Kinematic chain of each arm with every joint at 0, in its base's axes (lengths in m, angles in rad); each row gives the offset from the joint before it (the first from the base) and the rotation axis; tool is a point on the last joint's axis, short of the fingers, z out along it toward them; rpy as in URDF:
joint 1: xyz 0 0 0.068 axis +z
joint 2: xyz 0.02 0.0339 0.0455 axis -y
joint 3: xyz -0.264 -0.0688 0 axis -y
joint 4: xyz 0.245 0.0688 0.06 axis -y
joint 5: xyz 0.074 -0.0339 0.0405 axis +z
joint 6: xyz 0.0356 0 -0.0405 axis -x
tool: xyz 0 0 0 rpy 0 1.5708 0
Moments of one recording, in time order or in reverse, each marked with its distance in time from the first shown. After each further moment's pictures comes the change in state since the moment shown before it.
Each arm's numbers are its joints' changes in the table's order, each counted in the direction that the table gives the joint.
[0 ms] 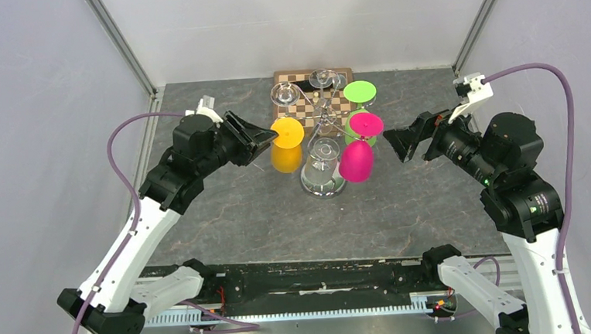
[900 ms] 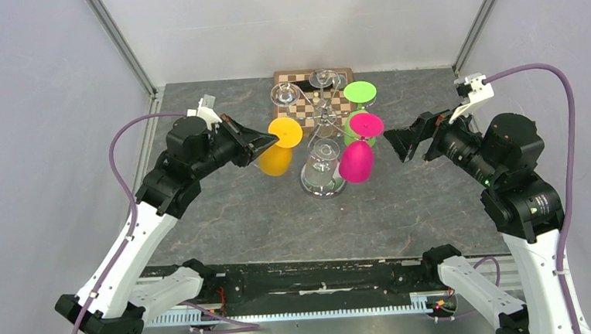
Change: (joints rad) left arm 0.006 0.029 -0.024 0.064 -0.110 0.032; right arm 0.000 0.003 0.000 0.000 -0.004 -0.002
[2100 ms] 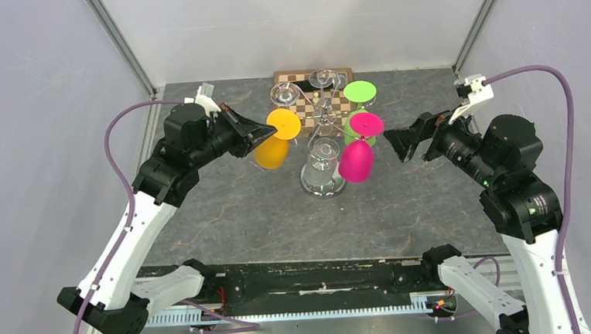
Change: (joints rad) left arm 0.022 -0.075 0.137 -0.080 0.003 -0.047; right arm 0.003 0.011 -0.019 0.017 -0.011 -0.003
